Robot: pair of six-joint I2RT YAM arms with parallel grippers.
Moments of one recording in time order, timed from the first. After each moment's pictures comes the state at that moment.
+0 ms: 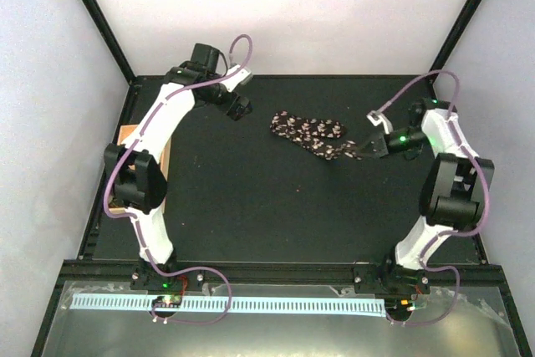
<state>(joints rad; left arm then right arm) -0.26 1.89 1.85 -0.89 0.31 0.40 -0.22 1.80 1.40 -1.32 -0.85 -0.67</state>
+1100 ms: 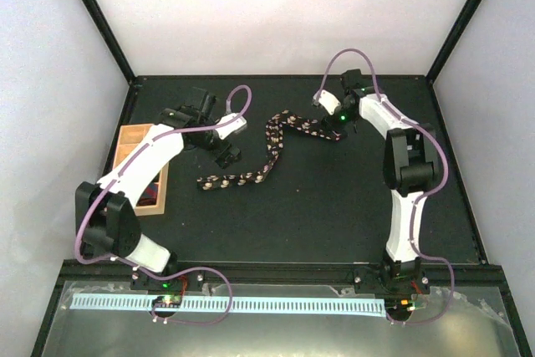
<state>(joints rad) -0.34 1.50 1.30 -0.88 0.25 0.47 0.20 2.10 1.69 -0.73 -0.36 -0.68</state>
